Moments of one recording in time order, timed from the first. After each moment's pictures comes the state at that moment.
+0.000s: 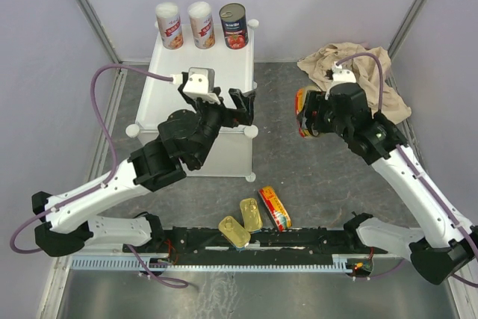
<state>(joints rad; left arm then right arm) -1.14 1.10 1.28 -0.08 -0.79 -0.22 0.50 1.09 1.23 -0.74 0.21 0.41</state>
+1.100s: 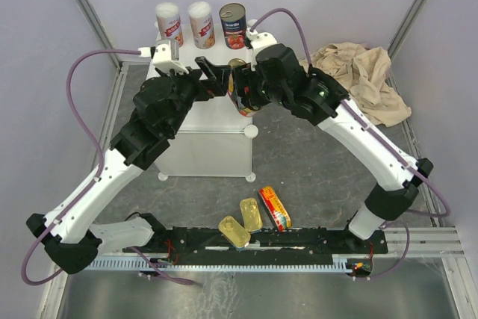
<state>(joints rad) -0.72 1.12 1.35 -0.19 -0.37 -0.45 0.86 1.63 2.02 -0.90 0.24 0.32</state>
